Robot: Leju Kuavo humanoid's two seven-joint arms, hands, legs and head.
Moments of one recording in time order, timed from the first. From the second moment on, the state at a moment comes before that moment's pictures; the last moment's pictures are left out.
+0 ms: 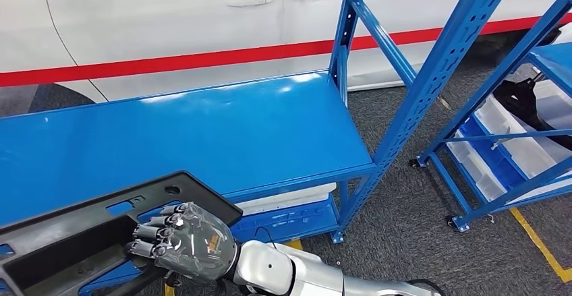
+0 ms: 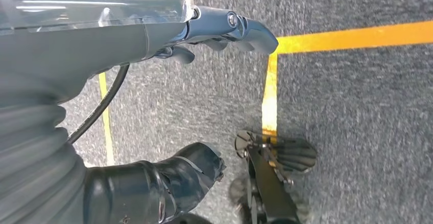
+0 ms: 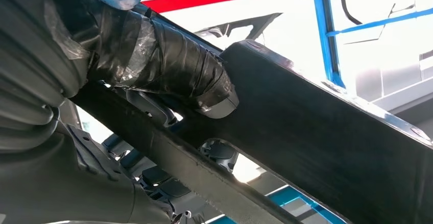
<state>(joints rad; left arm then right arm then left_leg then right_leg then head) -0.06 -0.08 0.89 -0.20 -0.81 0.00 -0.34 -0.45 0.09 0.91 -1.36 1.04 -0.38 -0.24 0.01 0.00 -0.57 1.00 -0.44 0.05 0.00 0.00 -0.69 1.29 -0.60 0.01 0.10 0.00</state>
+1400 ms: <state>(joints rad) -0.07 -0.08 0.91 -0.20 -0.84 -0.01 -0.33 -0.45 0.09 0.92 -1.36 1.01 -0.38 -0.24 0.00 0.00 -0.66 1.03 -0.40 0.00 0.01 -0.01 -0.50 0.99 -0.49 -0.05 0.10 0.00</state>
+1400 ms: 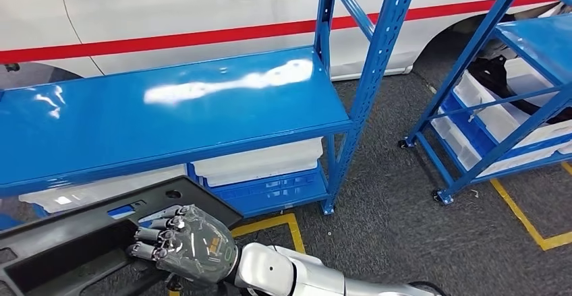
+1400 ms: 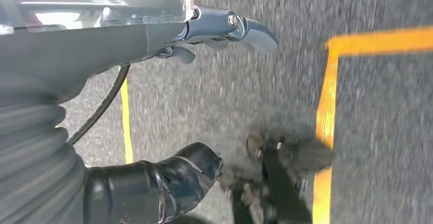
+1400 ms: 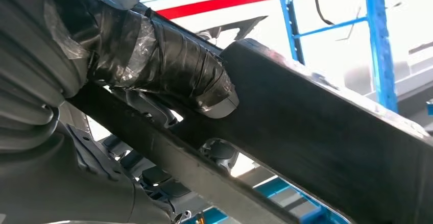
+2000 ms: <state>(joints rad) -0.08 -0.06 0.92 -0.20 -0.85 -0.01 -0.32 -0.45 0.10 0.92 -1.36 1.00 -0.38 -0.24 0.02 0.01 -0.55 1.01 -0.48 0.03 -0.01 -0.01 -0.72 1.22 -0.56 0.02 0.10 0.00</state>
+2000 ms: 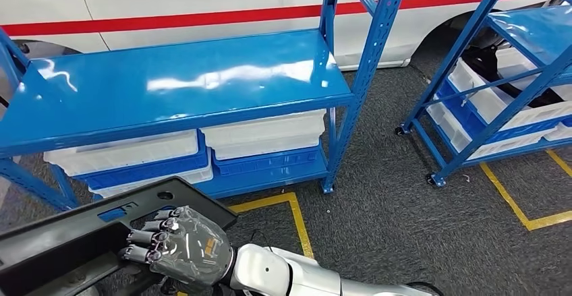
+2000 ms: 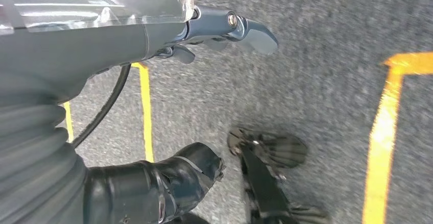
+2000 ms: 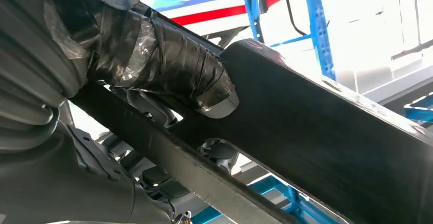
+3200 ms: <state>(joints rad) -0.08 -0.05 0.93 -0.19 -0.87 -0.01 -0.31 -0.45 0.12 0.92 -1.34 0.98 -0.37 -0.23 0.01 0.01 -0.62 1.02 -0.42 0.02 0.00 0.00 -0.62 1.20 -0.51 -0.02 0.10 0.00</state>
